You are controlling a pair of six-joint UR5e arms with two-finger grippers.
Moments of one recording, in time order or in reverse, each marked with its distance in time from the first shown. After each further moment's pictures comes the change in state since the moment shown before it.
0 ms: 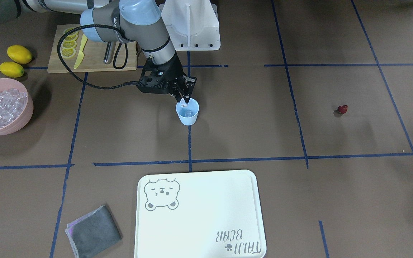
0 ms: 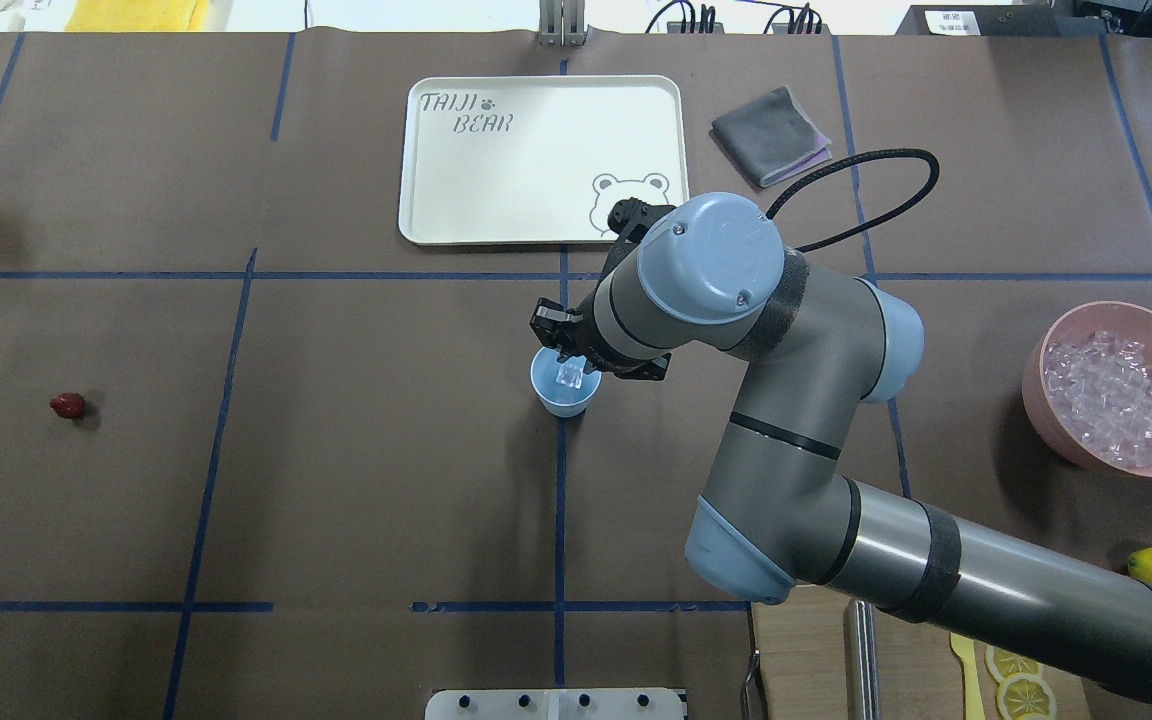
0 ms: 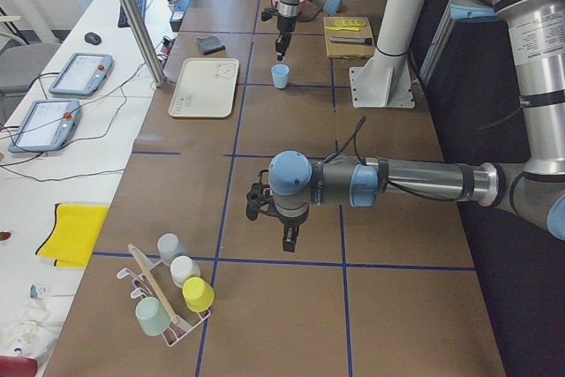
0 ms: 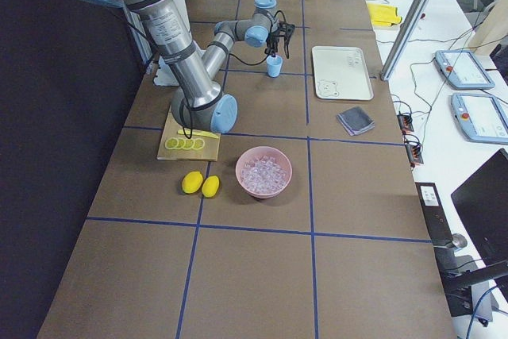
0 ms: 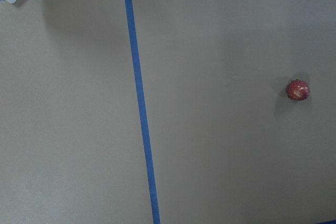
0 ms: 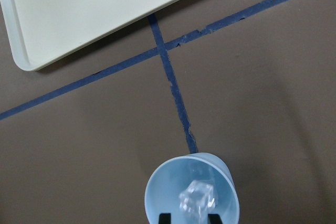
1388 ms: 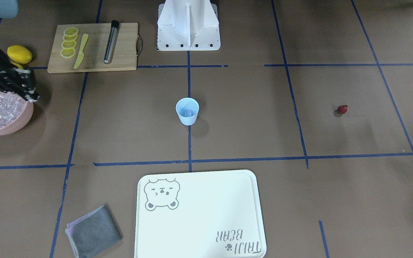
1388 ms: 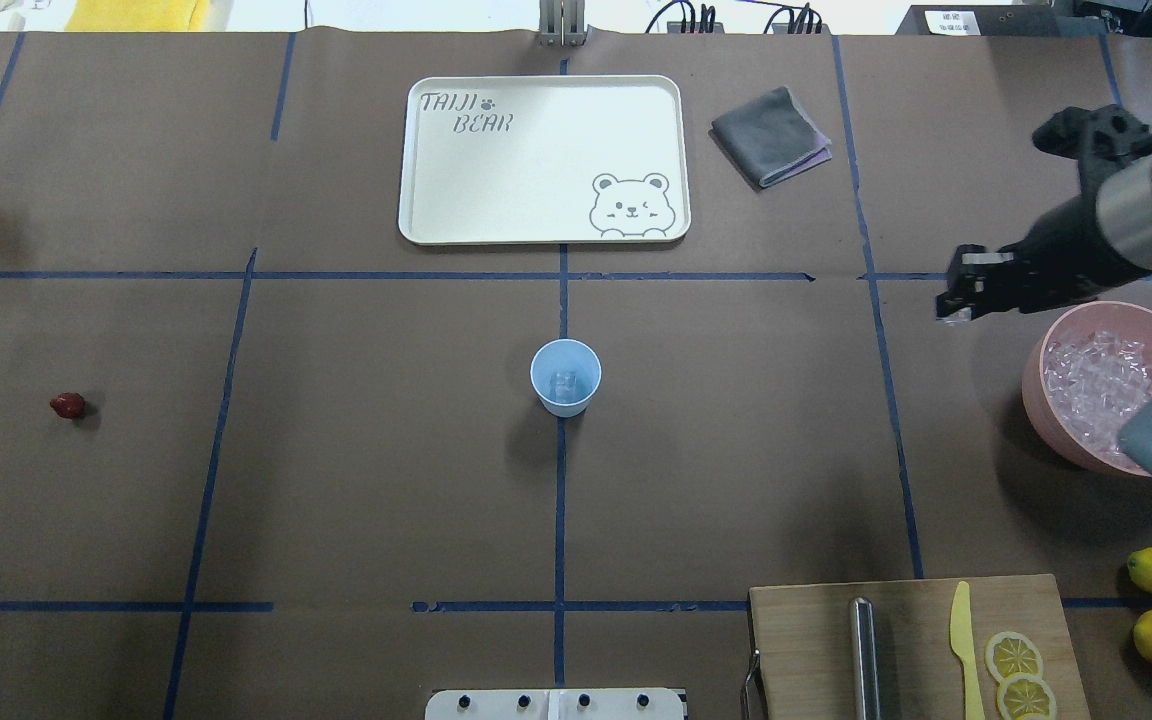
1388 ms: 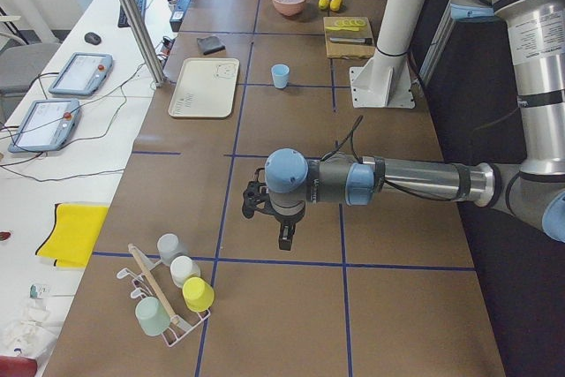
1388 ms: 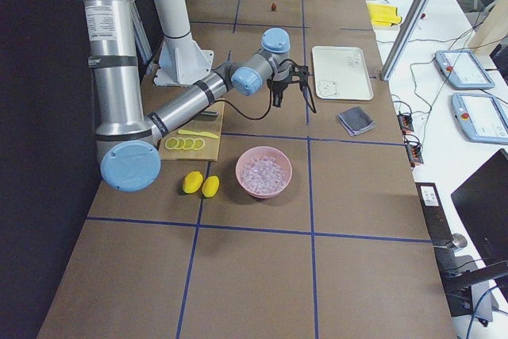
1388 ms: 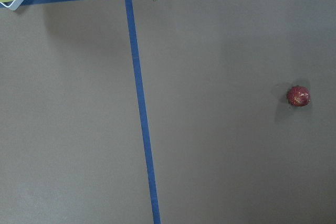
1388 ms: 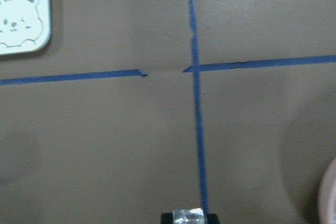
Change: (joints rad) left arm -0.002 -0.019 0.014 0.002 0.000 0.001; right arm 0.396 -0.512 0.329 -0.009 0.368 -0.489
